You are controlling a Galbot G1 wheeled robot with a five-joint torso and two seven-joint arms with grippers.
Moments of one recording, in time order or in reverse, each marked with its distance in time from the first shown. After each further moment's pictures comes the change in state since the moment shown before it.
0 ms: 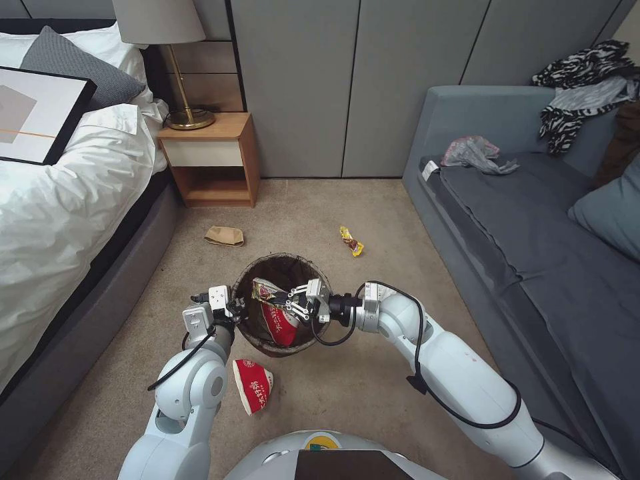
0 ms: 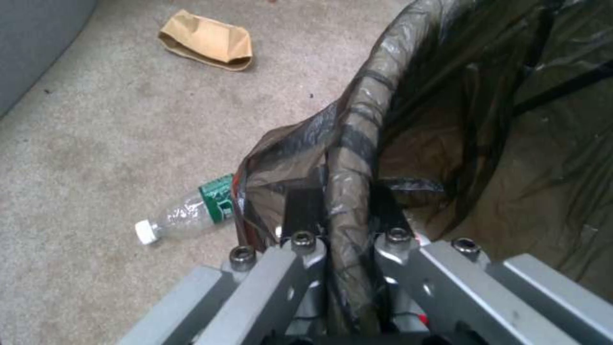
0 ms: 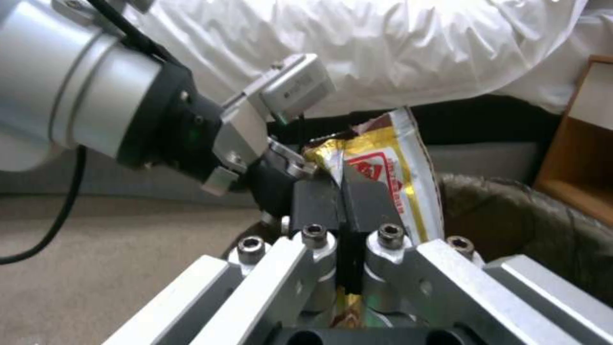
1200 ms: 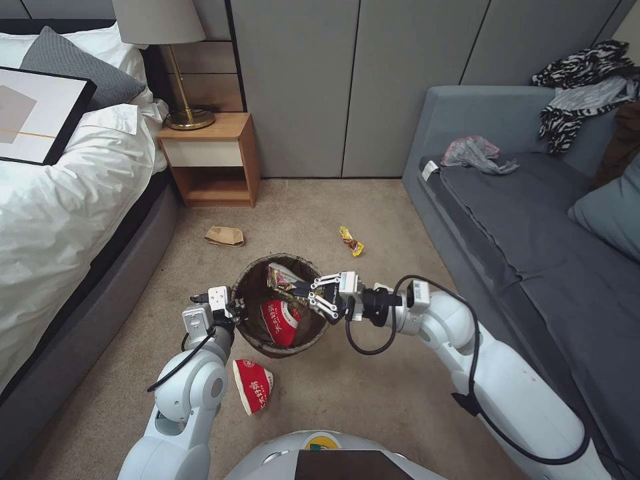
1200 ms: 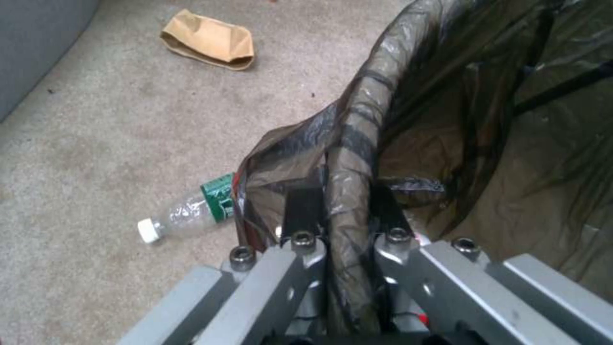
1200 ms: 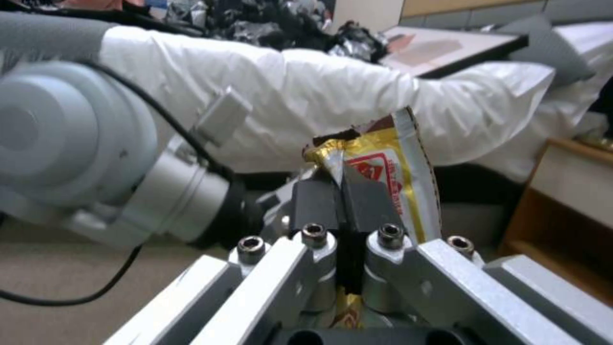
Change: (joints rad) left arm 0.004 0.000 0.002 -0.005 0.002 0.000 -0.005; right arm -0.115 -0.097 0.167 0.221 0.078 0.007 -0.038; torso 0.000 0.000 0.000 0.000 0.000
